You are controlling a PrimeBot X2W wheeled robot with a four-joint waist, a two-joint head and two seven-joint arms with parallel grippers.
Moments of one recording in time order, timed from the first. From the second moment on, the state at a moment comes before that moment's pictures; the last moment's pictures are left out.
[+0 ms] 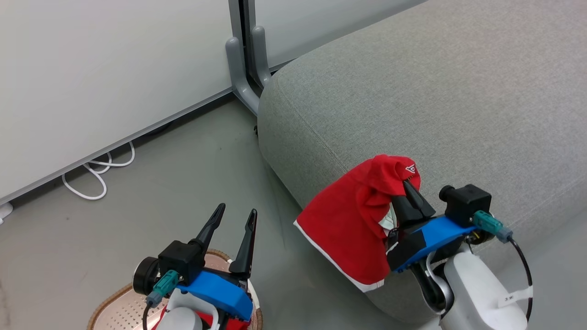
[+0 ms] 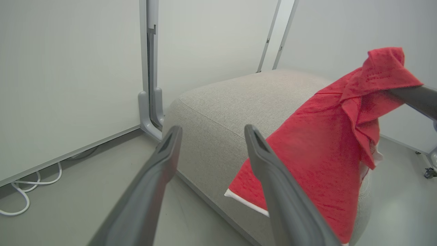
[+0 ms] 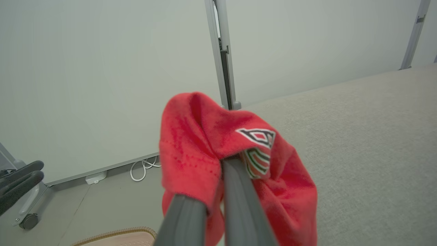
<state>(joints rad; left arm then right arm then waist) -0.20 0.10 -0.37 0.40 -0.33 -0.13 -0.26 -0.40 -0.05 0.25 0.50 0.31 0.13 -0.25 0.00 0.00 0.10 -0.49</state>
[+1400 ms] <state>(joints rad) -0.48 0.21 -0.43 0.19 -0.25 -0.13 -0.26 -0.90 -0.41 -0.51 0.54 0.16 0.13 -0.15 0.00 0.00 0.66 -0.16</state>
